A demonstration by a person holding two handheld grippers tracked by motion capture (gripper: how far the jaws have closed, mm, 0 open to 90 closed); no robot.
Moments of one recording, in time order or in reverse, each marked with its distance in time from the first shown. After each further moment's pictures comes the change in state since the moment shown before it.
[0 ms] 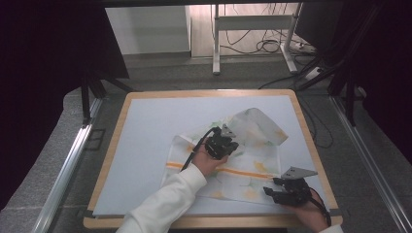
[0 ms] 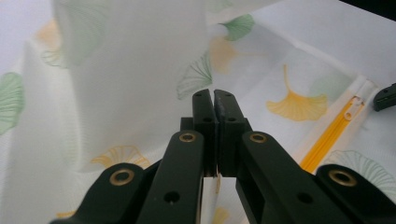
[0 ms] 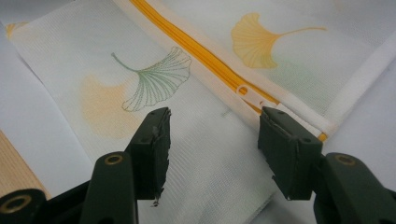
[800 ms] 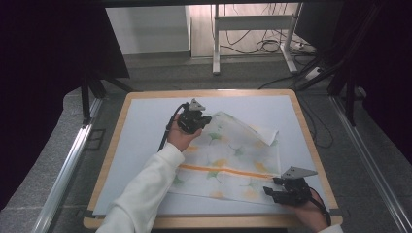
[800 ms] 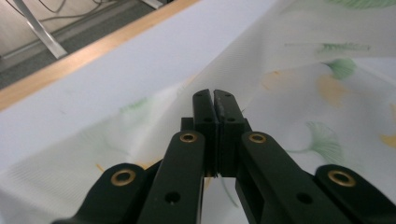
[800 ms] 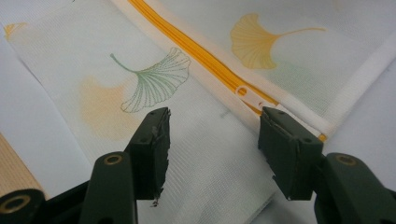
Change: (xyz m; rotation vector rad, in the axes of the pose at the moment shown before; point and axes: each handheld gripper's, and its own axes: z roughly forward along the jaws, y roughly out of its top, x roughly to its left) left arm 0.101 0.005 -0.041 -0.092 0.138 -0.069; right arm 0.000 0.000 0.001 -0.001 0.000 0.001
